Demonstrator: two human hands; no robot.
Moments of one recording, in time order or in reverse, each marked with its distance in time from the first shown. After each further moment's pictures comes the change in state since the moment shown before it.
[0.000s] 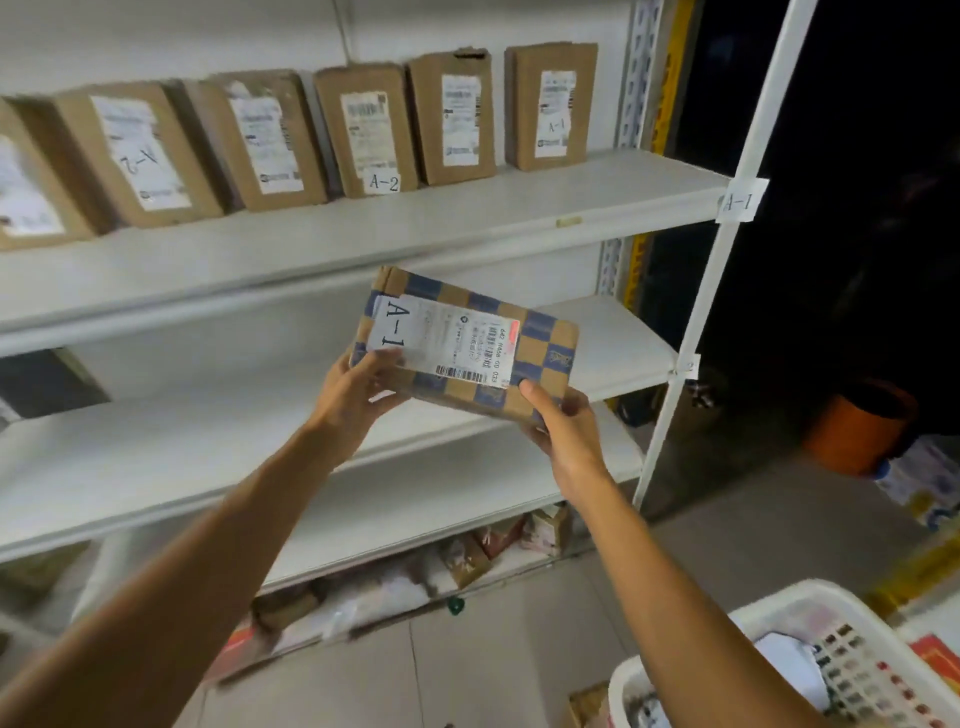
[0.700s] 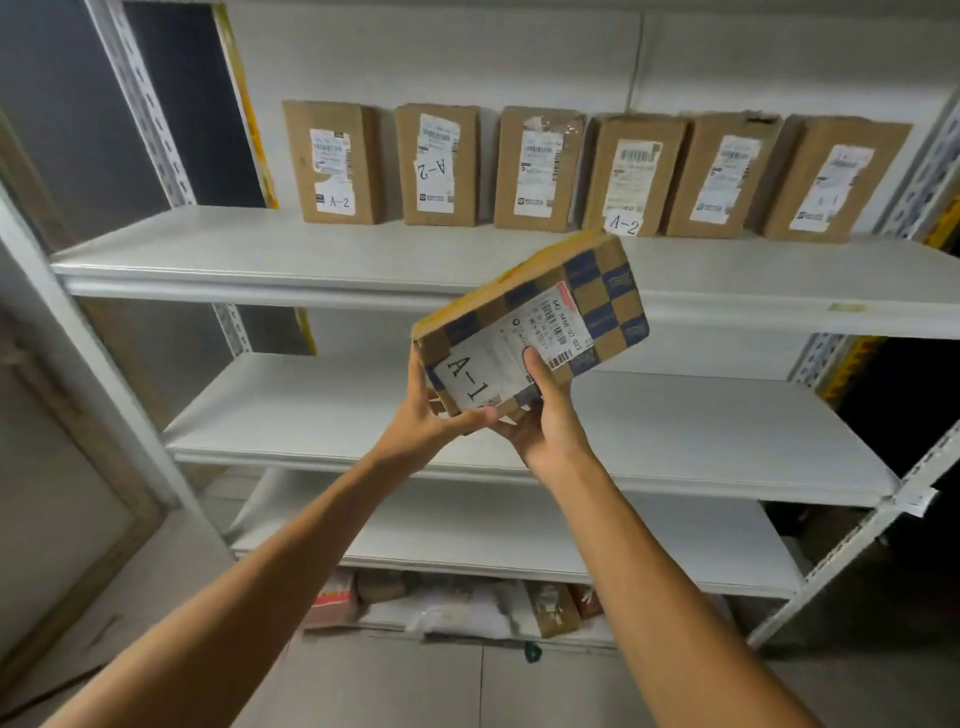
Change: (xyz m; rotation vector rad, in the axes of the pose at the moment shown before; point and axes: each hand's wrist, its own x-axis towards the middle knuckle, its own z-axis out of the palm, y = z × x) left_hand -0.061 0.030 -0.194 0.374 0.113 0.322; right_hand -0.034 0.046 0.274 0.264 -0.526 0.175
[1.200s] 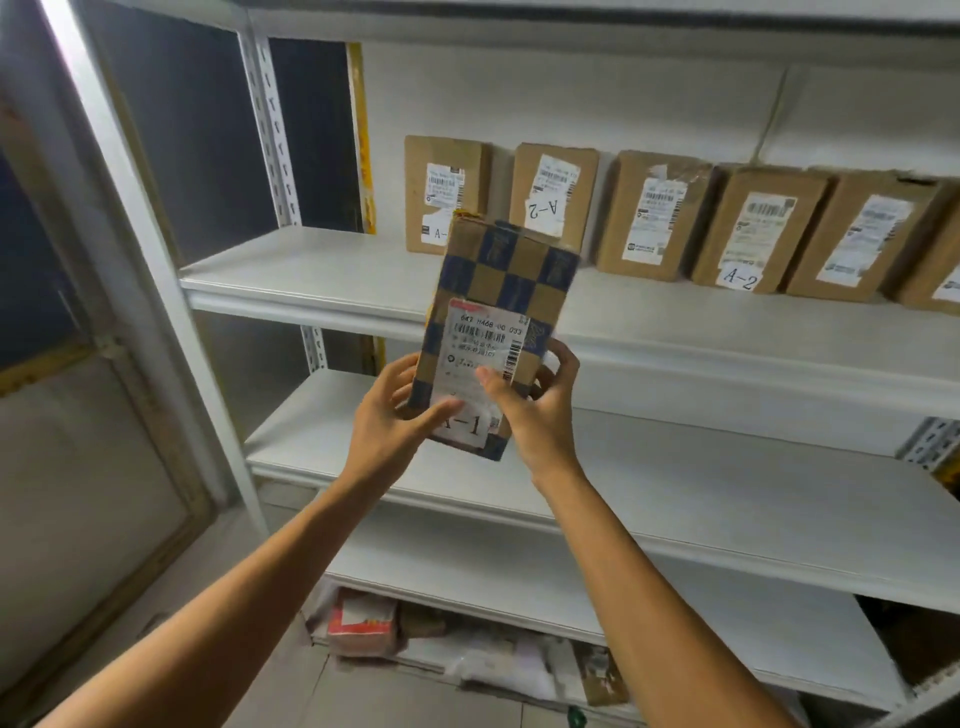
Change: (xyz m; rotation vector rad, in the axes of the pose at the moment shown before) left_hand -0.002 -0.004 -0.151 0.078 0.371 0.046; right_hand 0.055 0.068 0.129 -0.578 -0.048 -0.372
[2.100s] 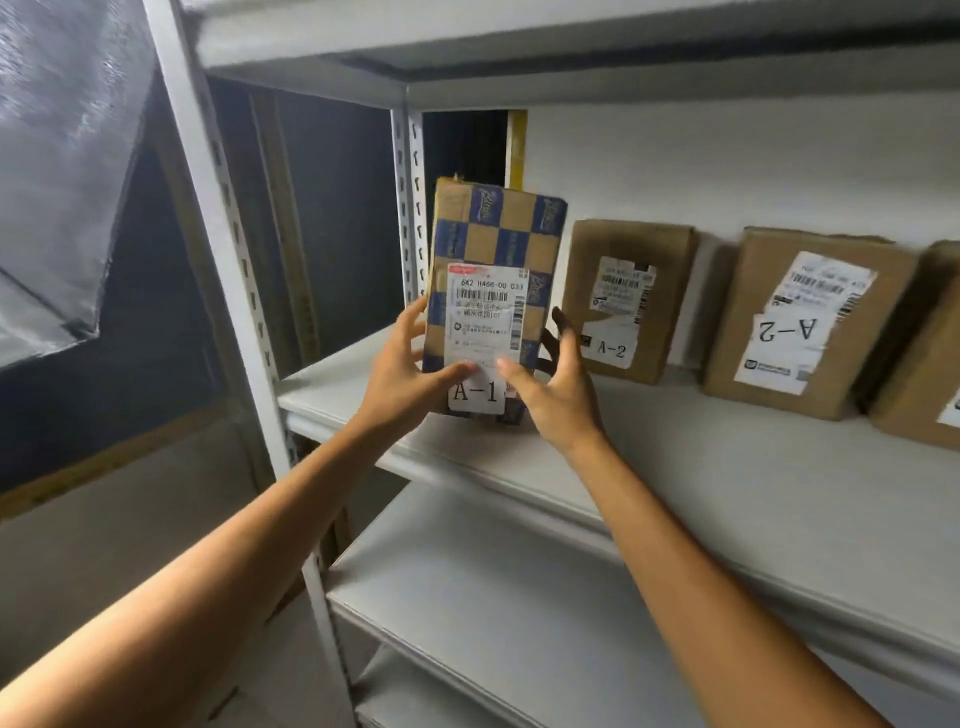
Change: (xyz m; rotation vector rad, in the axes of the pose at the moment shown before) left_hand 0.276 -0.026 -0.147 0.242 0.205 0.036; right_hand 0.272 0.052 0.196 -0.215 -0.271 -0.165
